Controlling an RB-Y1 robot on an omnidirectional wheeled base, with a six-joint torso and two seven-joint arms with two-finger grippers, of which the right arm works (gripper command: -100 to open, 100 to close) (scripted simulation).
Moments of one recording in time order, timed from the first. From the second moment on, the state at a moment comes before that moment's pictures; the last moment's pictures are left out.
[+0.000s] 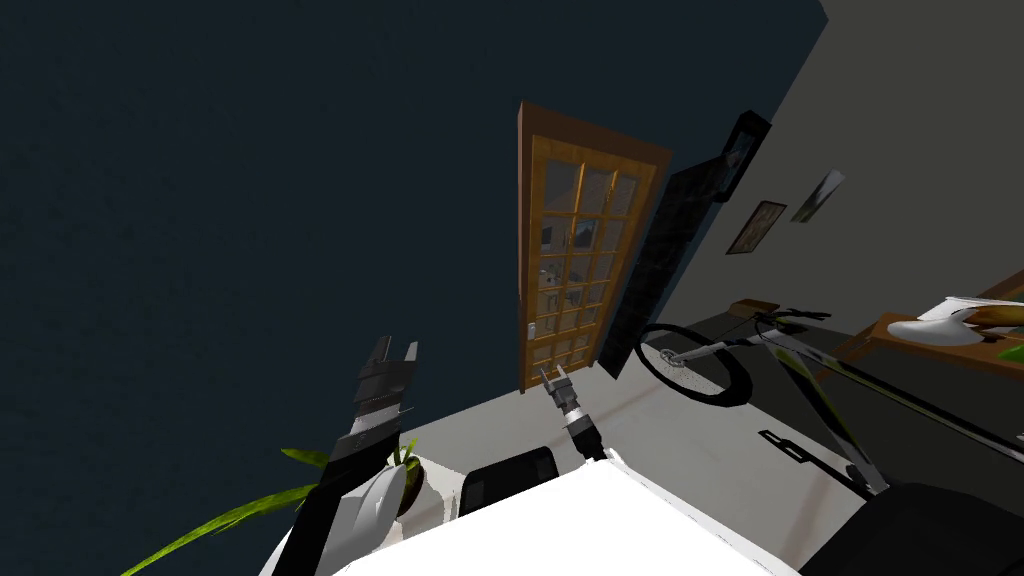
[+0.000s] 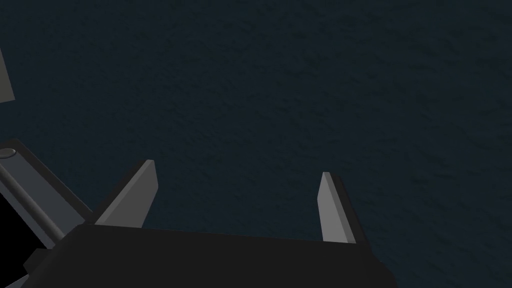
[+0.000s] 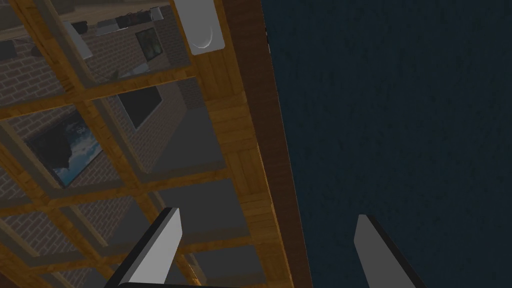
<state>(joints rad) 0.36 -0.07 0.03 -1.31 0.23 -0.78 1.09</state>
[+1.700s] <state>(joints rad) 0.28 -0.05 -0.02 -1.00 0.30 -0.86 1.31</state>
